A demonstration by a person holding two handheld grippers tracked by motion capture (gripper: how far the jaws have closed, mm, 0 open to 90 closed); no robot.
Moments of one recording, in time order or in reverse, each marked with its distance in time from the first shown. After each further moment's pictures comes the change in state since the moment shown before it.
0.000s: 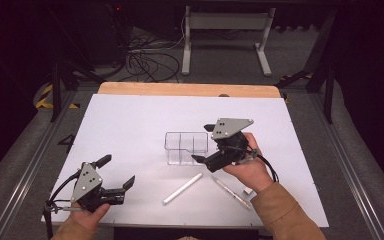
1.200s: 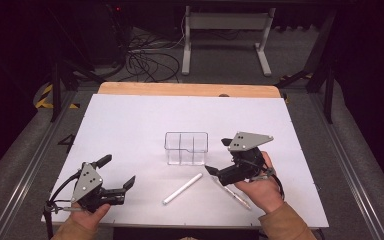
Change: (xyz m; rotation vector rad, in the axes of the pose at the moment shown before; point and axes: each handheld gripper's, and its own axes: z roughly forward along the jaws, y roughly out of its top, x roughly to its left) left arm -0.001 0.001 0.000 0.000 0.000 0.006; right arm 0.022 -0.034 -0.031 0.040 -0.080 0.189
